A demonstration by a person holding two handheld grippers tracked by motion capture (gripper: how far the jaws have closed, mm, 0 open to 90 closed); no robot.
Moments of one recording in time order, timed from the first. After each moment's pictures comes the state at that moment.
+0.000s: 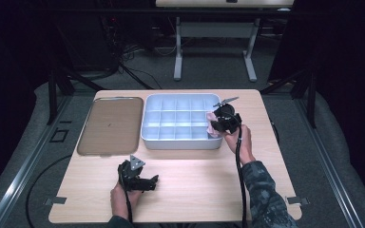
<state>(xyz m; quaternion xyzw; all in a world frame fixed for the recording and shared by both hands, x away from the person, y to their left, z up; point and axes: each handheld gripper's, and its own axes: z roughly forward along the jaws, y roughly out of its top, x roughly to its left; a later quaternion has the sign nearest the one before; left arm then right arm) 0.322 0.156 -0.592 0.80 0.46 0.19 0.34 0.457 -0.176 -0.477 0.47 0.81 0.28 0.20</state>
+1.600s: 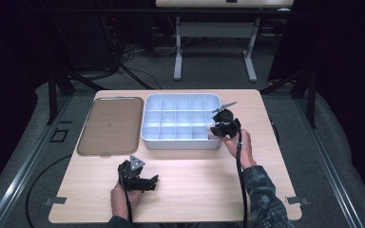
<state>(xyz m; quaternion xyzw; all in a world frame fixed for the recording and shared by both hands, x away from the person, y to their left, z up) 0.321 0.156 -0.592 0.80 0.46 0.19 0.34 0.450 -0.175 -0.491 0.46 0.82 0.27 0.18</state>
